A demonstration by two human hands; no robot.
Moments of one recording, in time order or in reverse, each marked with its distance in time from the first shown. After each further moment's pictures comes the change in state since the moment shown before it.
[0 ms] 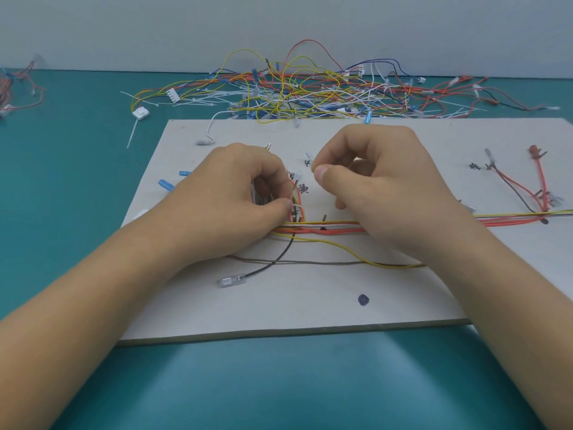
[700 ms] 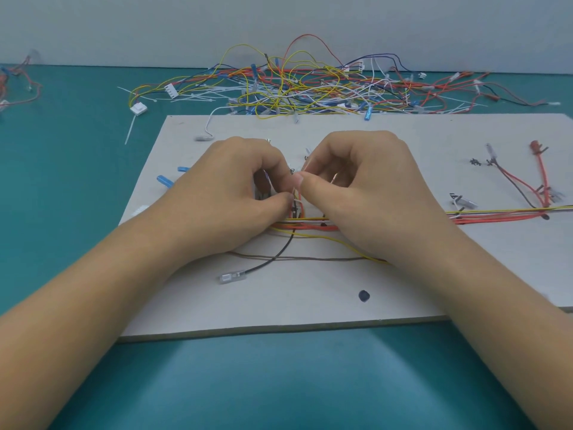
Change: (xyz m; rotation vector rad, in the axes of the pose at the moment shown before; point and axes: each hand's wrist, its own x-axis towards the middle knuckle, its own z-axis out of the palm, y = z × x) left_hand 0.001 0.000 0.002 0.000 0.041 0.034; right_hand -0.004 0.001 0.017 -0.097 0.042 -0.069
